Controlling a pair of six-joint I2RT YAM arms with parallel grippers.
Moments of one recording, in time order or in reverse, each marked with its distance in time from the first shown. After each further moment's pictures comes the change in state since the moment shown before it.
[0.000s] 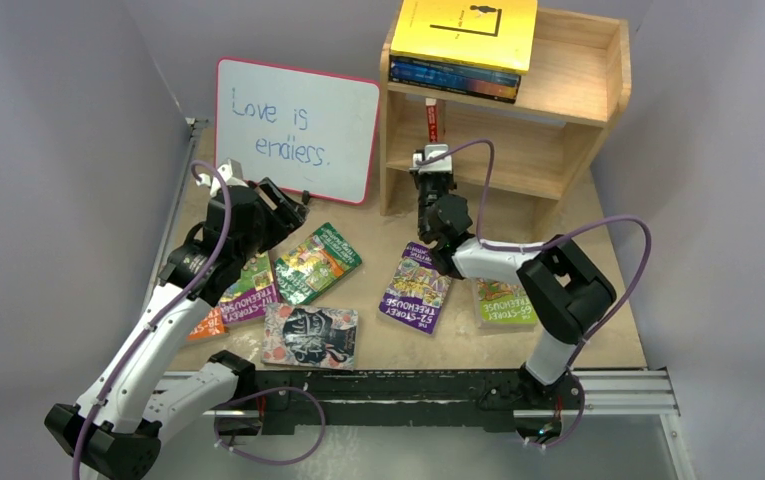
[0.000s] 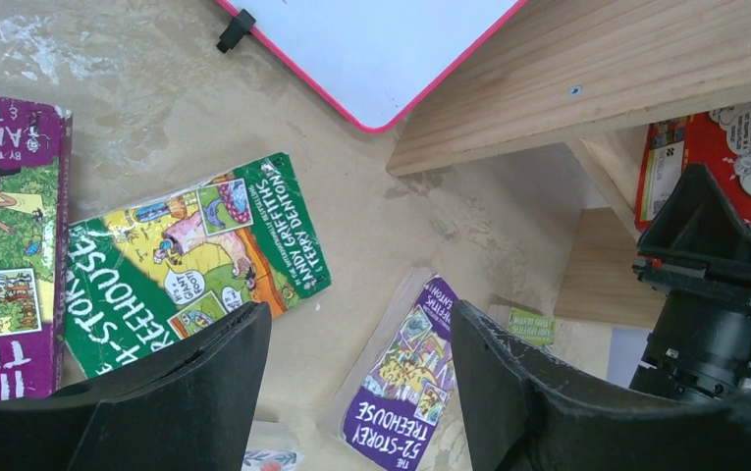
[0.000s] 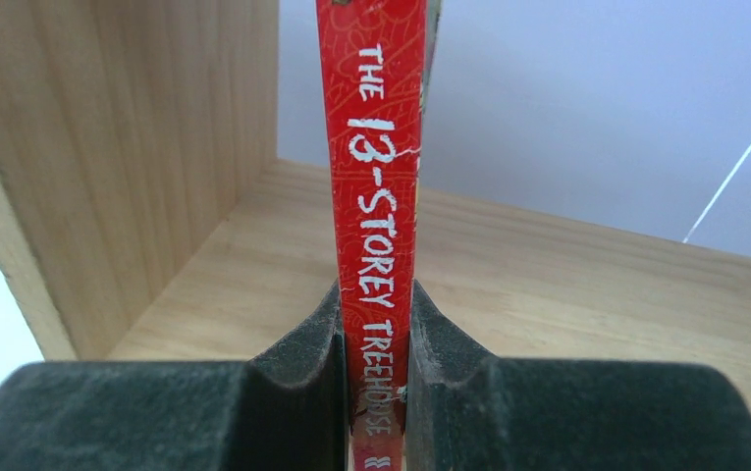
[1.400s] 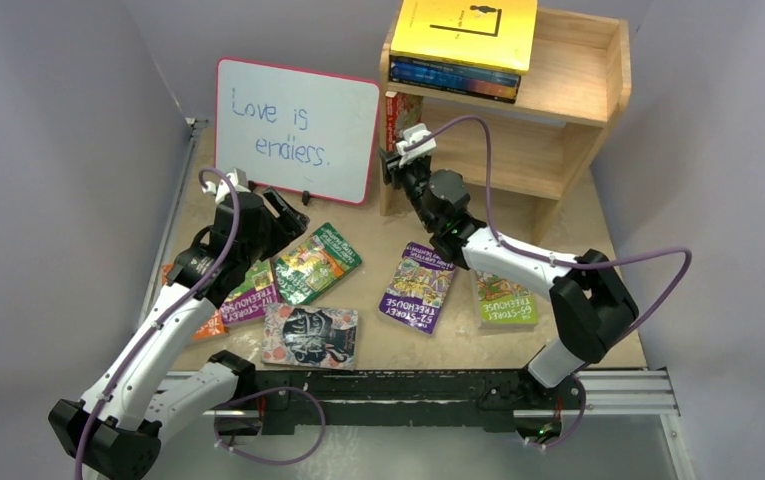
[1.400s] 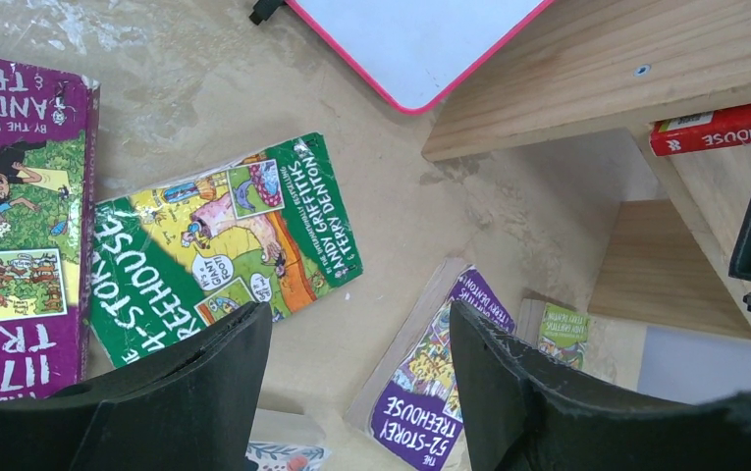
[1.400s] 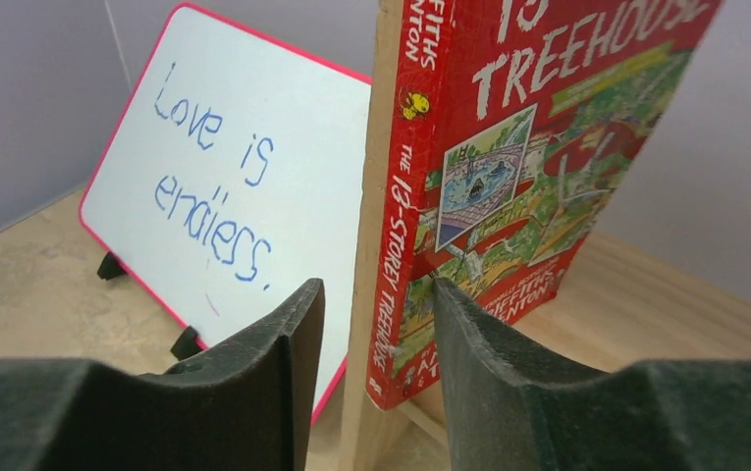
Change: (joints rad) left arm 0.000 0.000 -0.065 0.005 -0.010 0.000; right arm 0.024 -0.116 0.155 -0.475 -0.451 0.264
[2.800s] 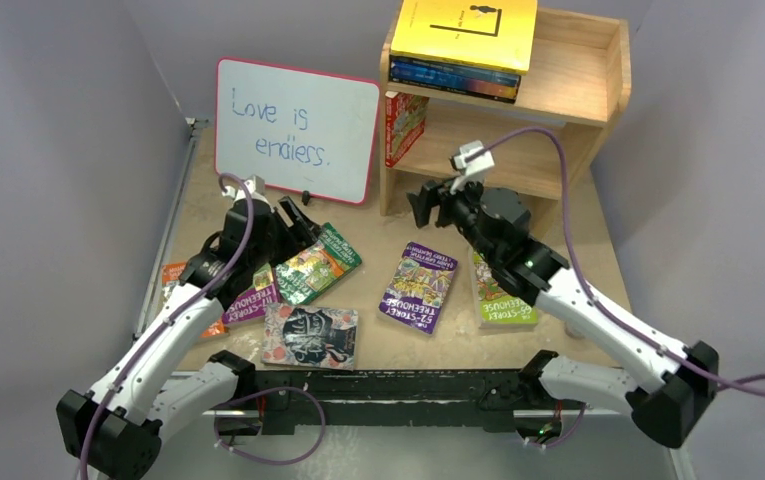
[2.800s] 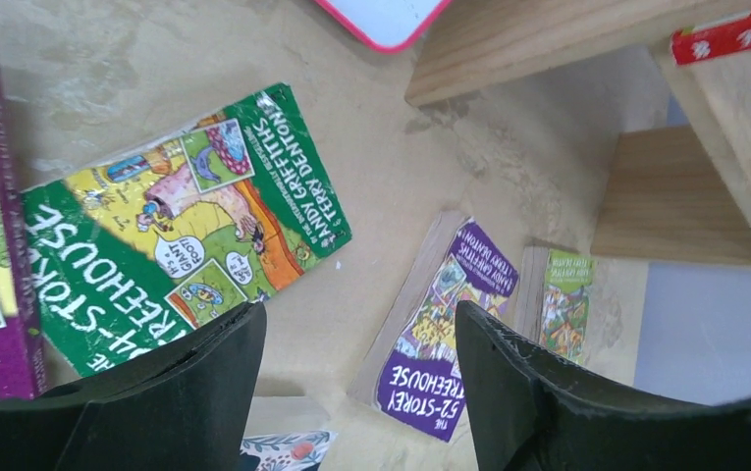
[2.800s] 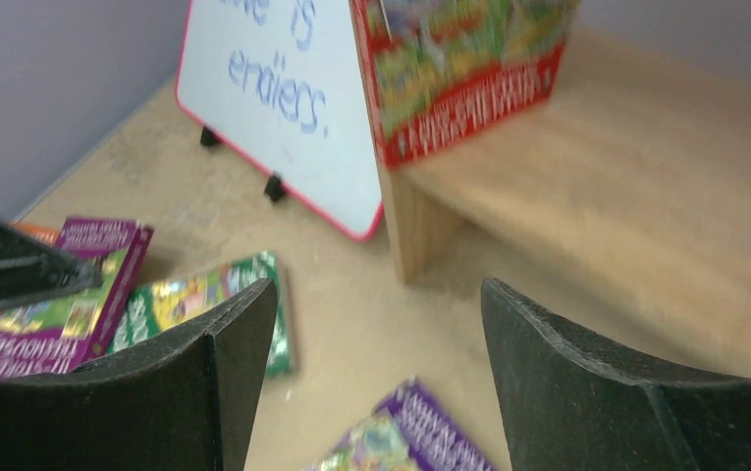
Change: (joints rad) left arm 0.000 0.002 -0.094 0.095 0.118 0.036; right arm -0.002 -0.469 -0.051 -0.668 -0.045 0.232
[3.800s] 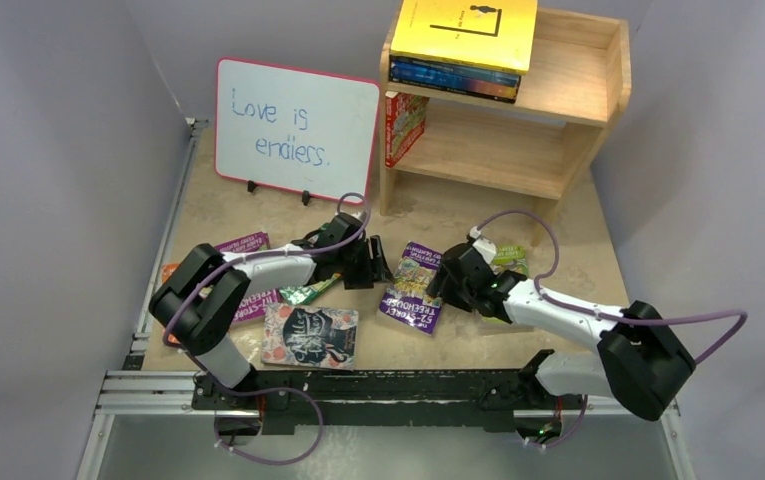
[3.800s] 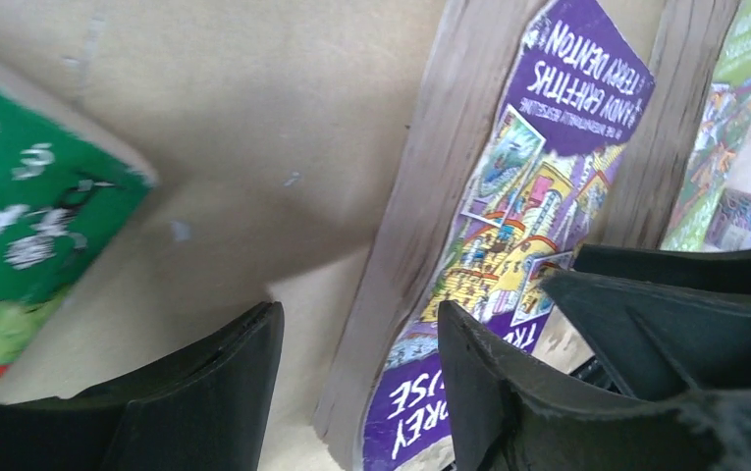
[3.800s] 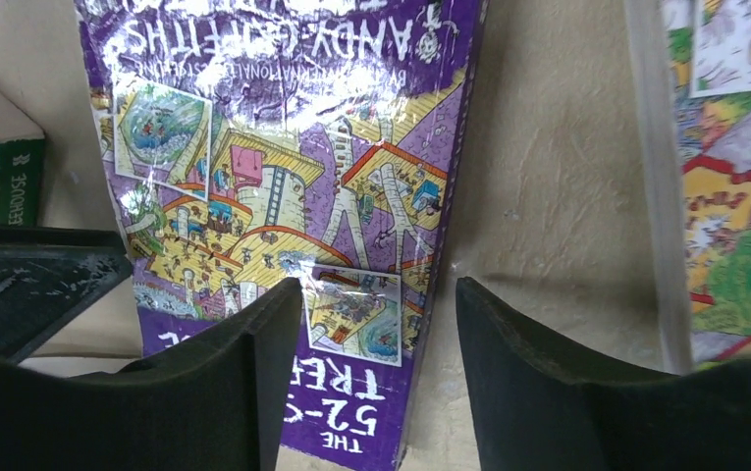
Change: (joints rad) left arm -0.266 0.715 -0.039 0.449 0.293 0.023; right arm 0.000 0.100 -0.438 -0.370 0.016 0.946
